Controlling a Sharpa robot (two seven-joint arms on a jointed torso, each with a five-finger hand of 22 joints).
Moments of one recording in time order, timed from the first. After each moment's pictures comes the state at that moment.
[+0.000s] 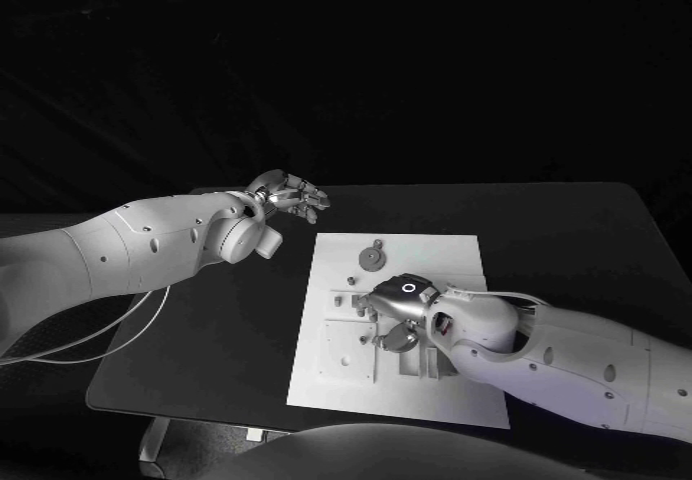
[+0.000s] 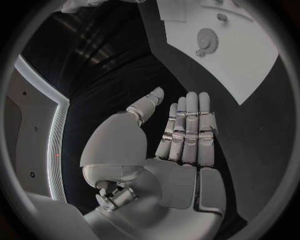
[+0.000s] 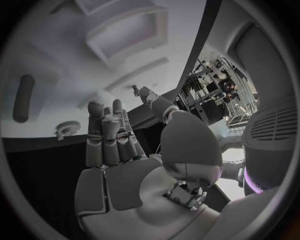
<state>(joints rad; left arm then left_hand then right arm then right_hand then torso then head) 1.21 -0.75 -0.15 1.16 -0.33 -0.24 0.17 1.11 -0.12 0.50 -0.28 0.05 0.90 0.17 0.27 0.53 1.15 0.13 0.10 0.29 1.02 0.04 0.74 0.43 0.03 1.02 -0.06 0.20 1.09 1.06 -0.56 -0.19 1.51 -1.83 -0.18 -0.10 1.08 -0.22 0.64 -0.26 0.08 0.77 0.19 0.26 0.47 1.05 0.13 0.19 0.23 1.15 0.02 1.39 0.69 0.22 1.08 0.03 0.80 1.31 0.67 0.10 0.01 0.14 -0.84</state>
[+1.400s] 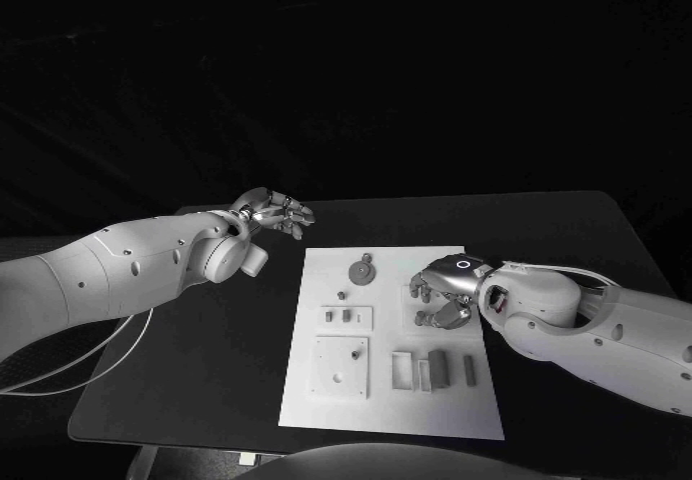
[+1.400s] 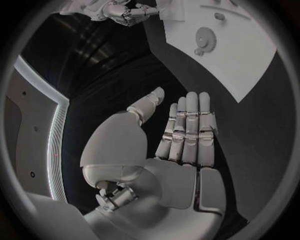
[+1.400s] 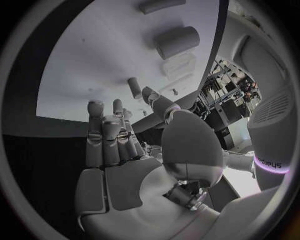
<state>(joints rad) 1.21 -0.76 -0.15 1.16 -0.33 -0.24 0.17 1.12 -0.12 0.50 -0.28 0.05 0.90 0.17 0.27 0.53 1.15 0.13 0.10 0.29 1.02 0.04 0.74 0.43 0.02 1.02 -0.06 0.20 1.09 1.14 -0.76 -0.15 1.54 -1.80 -0.08 -0.13 1.08 -0.25 0.63 -0.21 0.08 0.79 0.16 0.29 0.48 1.05 0.12 0.19 0.21 1.19 0.02 1.41 0.68 0.21 1.10 0.02 0.80 1.31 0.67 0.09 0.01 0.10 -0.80</state>
